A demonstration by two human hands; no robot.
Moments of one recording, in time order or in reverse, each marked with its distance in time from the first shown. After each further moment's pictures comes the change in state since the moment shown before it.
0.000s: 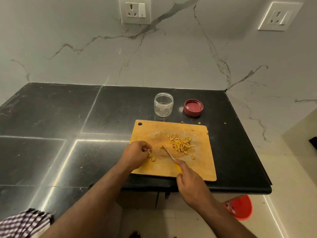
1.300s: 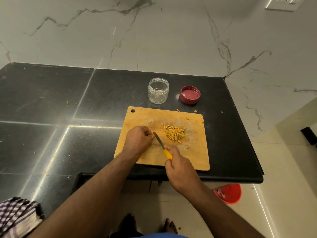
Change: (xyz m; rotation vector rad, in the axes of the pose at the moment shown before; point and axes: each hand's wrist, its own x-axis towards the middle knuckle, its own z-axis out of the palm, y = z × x) left_hand 0.020 0.020 0.035 0.009 0.139 0.028; right_hand 0.011 -0.017 -0.005 0.066 -0.041 0.010
